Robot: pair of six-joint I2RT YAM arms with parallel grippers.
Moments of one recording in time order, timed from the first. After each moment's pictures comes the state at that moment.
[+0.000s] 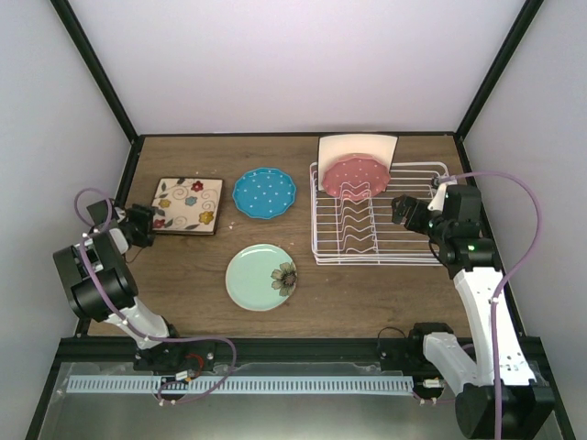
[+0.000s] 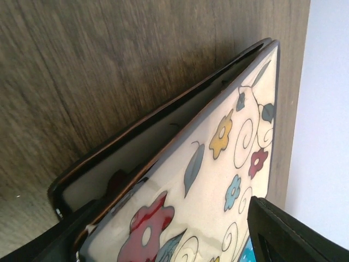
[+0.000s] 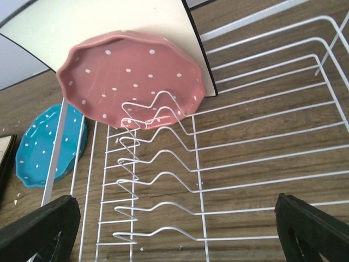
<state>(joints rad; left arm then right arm) 0.51 1.63 0.75 0.02 0.54 -0.97 0.00 0.87 0.89 -0.62 -0.20 0.33</state>
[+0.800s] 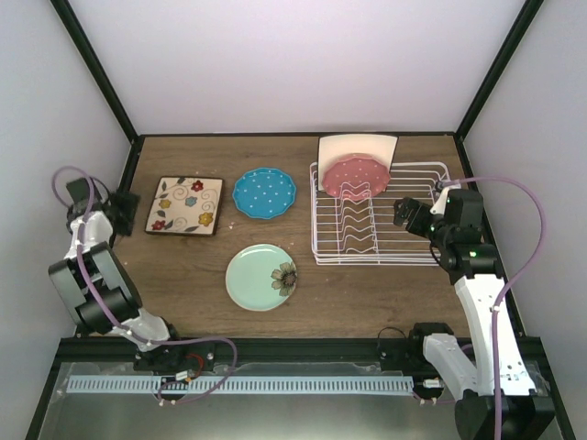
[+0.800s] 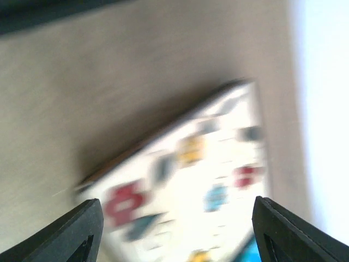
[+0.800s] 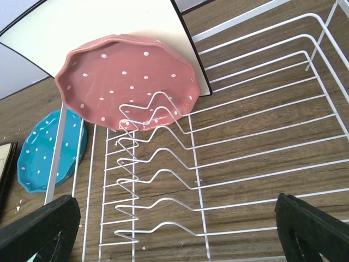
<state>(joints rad) 0.54 1.56 0.98 -0.44 0.37 -0.81 0.00 0.83 0.87 -0.64 -0.18 0.36</state>
